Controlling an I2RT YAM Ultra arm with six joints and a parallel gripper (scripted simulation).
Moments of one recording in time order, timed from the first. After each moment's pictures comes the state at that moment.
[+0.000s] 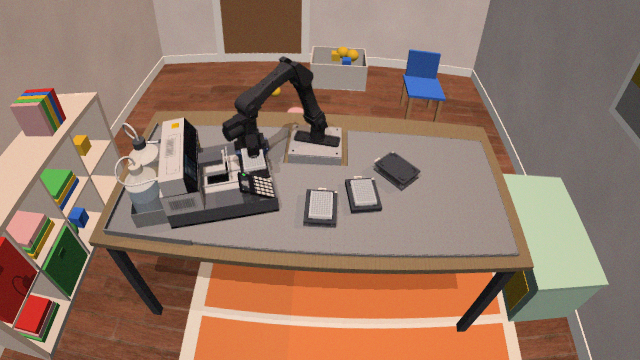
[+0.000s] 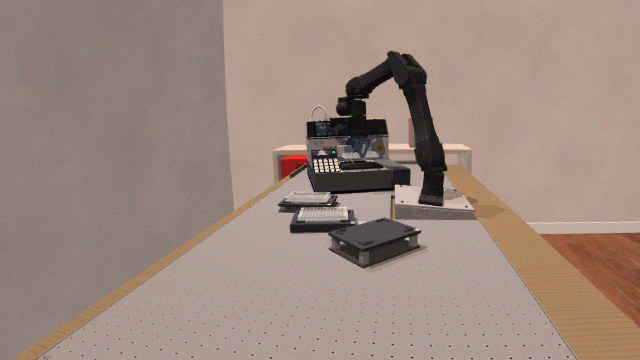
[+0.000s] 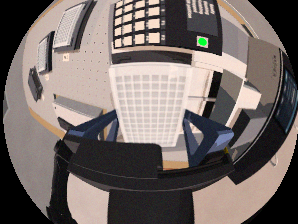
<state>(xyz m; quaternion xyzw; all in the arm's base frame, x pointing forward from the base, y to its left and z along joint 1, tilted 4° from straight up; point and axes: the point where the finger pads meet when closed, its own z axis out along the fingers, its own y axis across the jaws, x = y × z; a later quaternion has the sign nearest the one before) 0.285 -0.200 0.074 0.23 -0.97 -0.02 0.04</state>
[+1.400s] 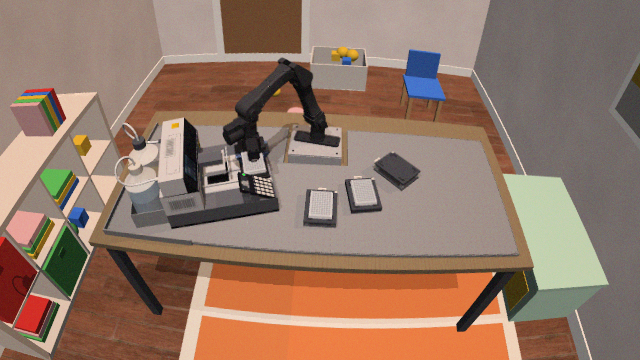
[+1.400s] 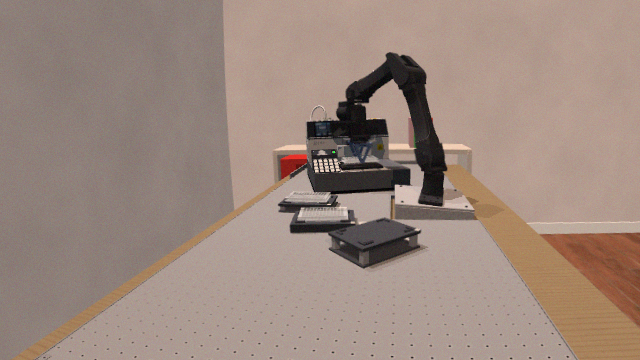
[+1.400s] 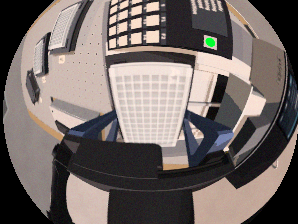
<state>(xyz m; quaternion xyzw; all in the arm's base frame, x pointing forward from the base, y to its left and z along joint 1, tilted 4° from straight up) 0.286 -0.200 0.057 0.23 -0.97 -0.02 0.04</state>
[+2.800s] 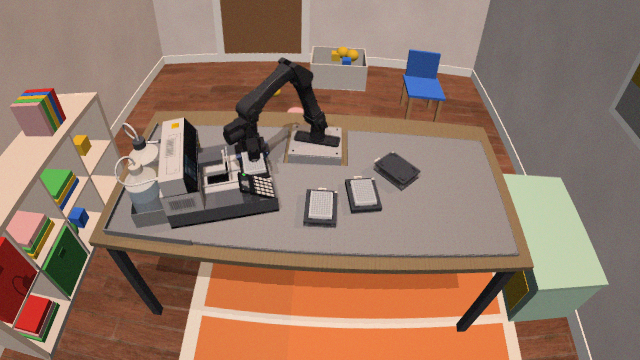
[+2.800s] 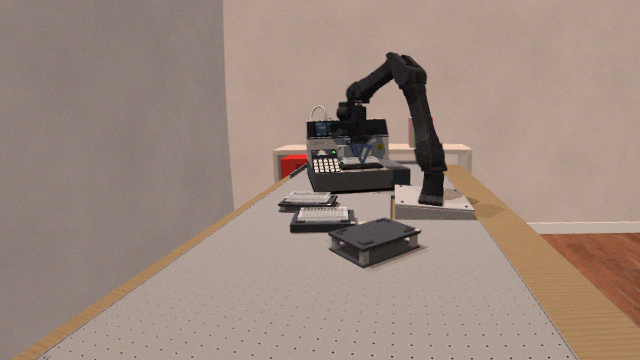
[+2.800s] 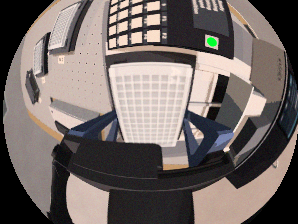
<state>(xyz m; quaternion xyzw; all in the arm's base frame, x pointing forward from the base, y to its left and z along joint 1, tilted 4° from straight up) 0.285 -0.200 0.056 0.23 -0.97 -0.01 0.04</state>
